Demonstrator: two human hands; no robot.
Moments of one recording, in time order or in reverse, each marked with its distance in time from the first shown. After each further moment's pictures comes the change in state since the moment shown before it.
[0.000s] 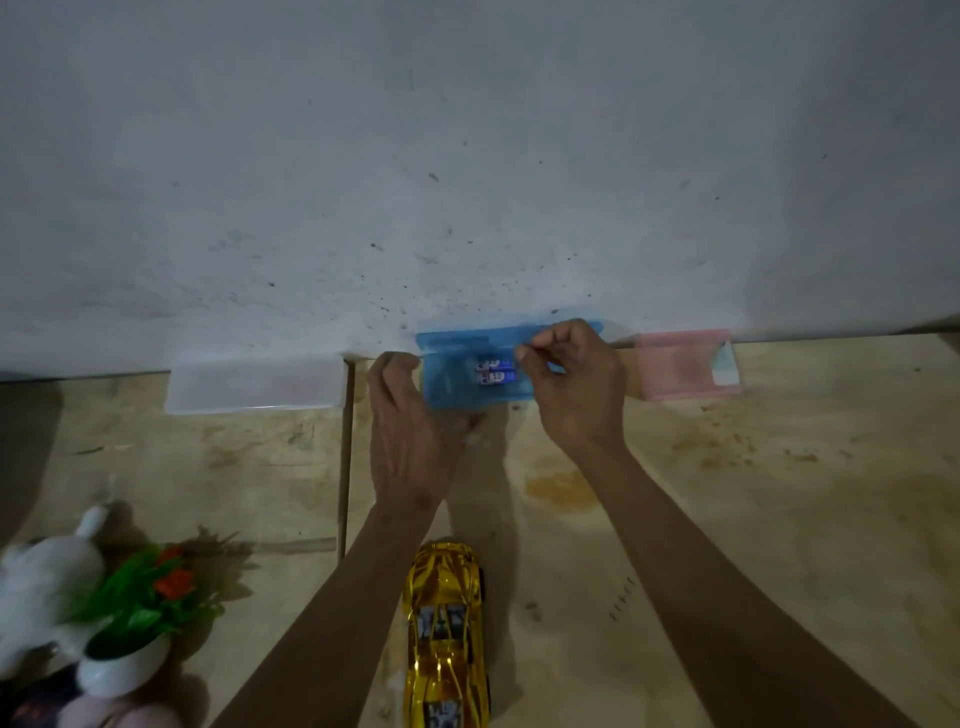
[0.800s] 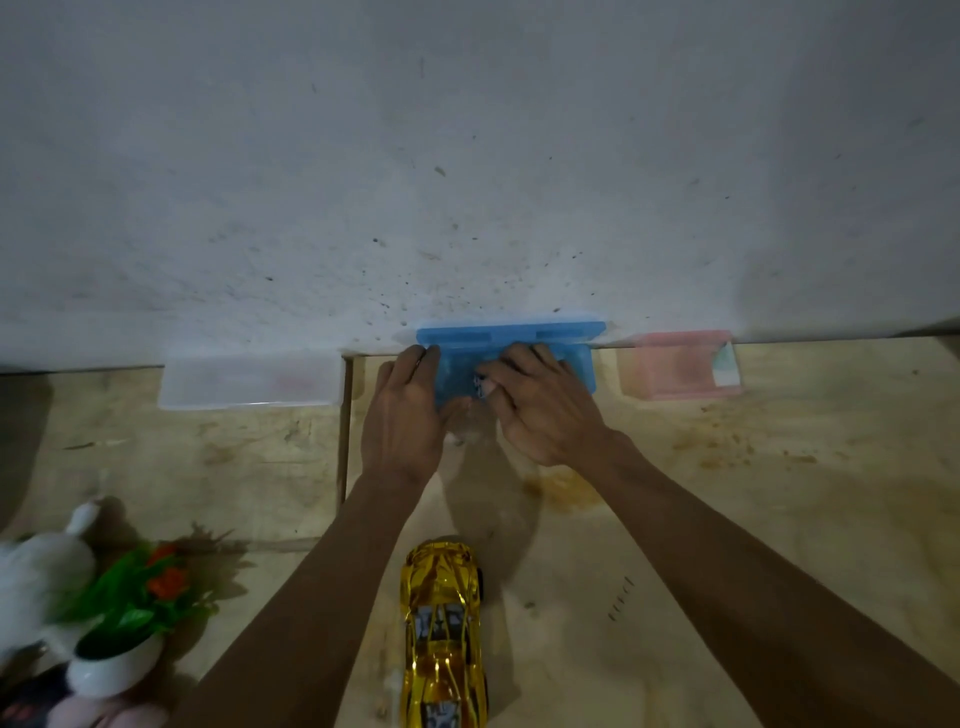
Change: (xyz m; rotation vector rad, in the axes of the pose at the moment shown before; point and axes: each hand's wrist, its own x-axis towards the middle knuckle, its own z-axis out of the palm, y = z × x) left_hand 0.023 -0.013 -0.003 0.242 -0.206 0.138; right_hand 0.004 0.028 0.005 -0.898 -0.561 -0.505
